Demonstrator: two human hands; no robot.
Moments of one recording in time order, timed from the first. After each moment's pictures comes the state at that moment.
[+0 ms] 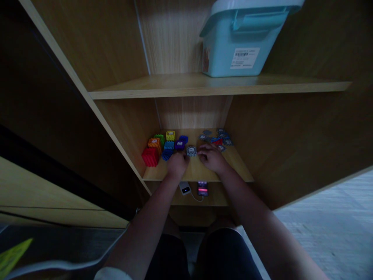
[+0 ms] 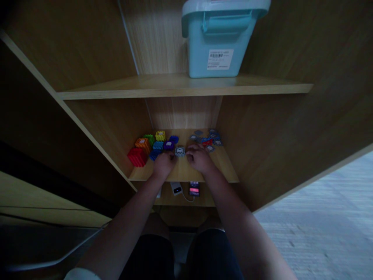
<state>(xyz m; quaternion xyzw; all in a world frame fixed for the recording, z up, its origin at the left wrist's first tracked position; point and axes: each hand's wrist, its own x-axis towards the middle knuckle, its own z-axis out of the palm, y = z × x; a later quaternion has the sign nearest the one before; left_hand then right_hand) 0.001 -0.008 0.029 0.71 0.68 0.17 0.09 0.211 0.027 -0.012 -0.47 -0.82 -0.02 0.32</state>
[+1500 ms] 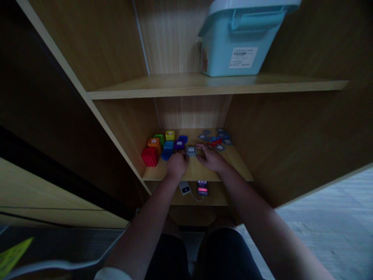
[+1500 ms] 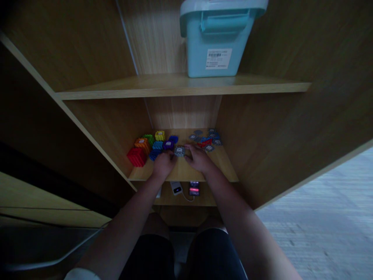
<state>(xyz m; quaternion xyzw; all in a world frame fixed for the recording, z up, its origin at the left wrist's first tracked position) 0.000 -0.008 0.024 0.71 0.68 0.18 0.08 0.212 0.031 -0.015 -0.43 -0.83 0.06 0.34</state>
